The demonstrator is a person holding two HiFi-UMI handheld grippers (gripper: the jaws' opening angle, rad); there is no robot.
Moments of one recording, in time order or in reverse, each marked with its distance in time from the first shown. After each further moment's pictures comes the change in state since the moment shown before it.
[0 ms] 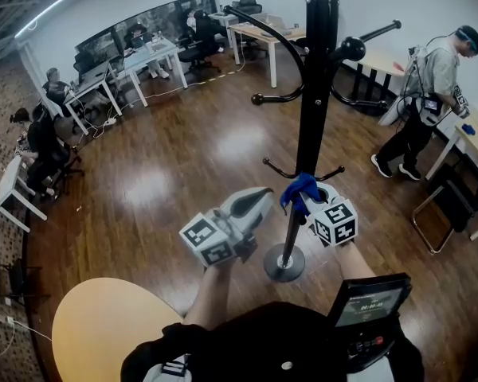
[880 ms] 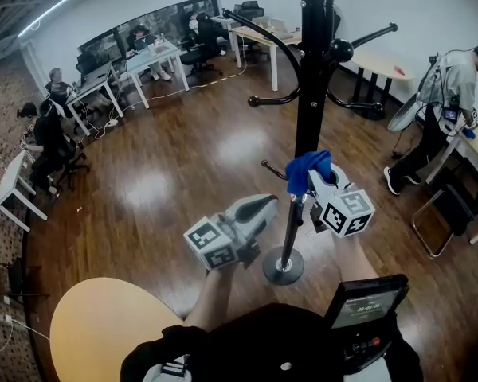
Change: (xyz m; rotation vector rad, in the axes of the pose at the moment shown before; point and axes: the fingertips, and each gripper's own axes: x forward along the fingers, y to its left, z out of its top) left arm 0.010 -0.019 -0.003 -0.040 0.011 -0.023; right arm -0.039 -0.021 0.128 0.148 -0.367 -0.041
